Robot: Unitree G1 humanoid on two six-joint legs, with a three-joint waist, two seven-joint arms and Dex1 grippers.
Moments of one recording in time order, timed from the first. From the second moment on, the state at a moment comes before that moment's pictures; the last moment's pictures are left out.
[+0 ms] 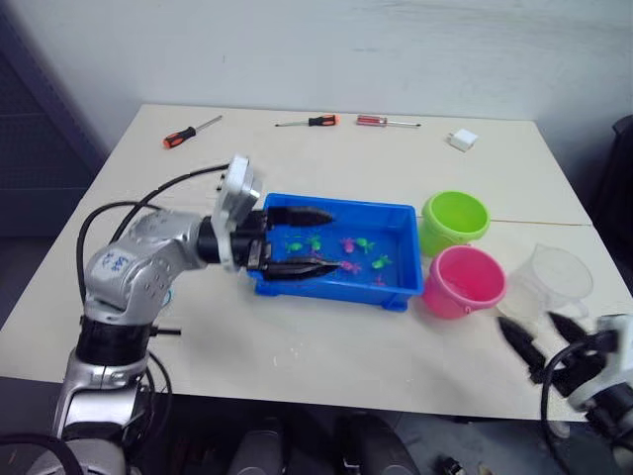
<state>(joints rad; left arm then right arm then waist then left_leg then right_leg) -0.72 0.53 -0.02 -0.18 -0.72 0.75 -1.01 0.46 -0.44 -0.70 -0.65 0.72 0.64 0.31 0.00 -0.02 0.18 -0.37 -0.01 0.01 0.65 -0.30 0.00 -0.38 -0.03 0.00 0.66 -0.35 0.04</state>
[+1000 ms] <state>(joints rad) -0.77 0.45 -0.09 -0.16 -0.62 0.70 -0.92 0.09 -0.45 -0.62 -0.12 0.35 0.50 0.07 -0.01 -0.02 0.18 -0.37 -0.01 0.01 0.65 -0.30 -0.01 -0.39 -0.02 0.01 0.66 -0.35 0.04</state>
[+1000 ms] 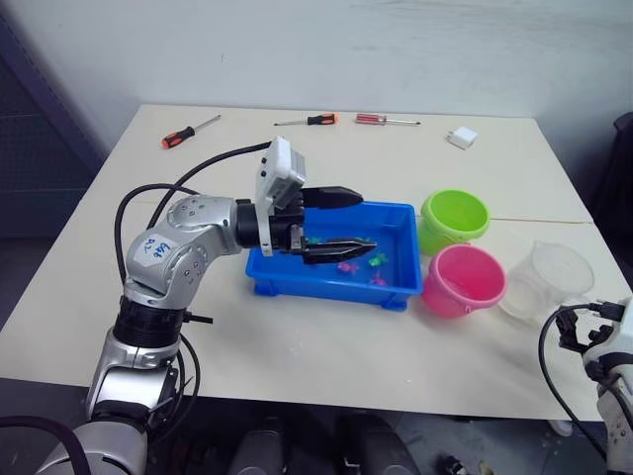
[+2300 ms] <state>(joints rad) -0.77 0.49 -0.09 -0.18 -0.59 0.68 -0.92 0.00 -0.49 -0.66 -0.01 0.36 0.25 0.10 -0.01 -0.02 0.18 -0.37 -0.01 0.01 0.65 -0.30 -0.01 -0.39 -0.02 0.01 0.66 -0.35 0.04</state>
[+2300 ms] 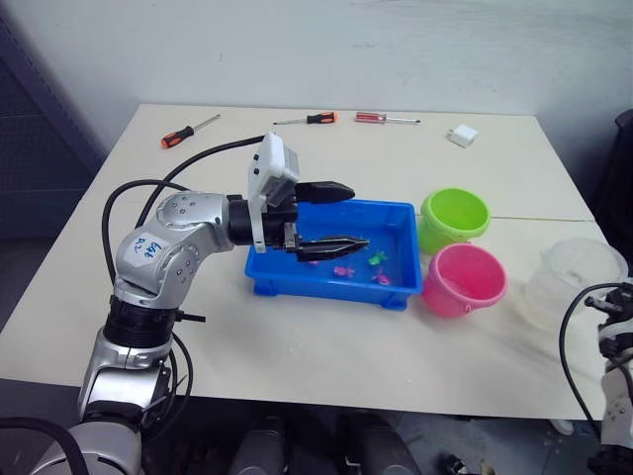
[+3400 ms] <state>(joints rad) -0.75 0.47 -0.14 -0.14 -0.53 0.63 -0.96 0.03 -0.83 -0.36 -0.19 -0.36 -0.02 0.17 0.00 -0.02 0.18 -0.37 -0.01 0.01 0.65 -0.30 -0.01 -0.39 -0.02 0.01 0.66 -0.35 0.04</state>
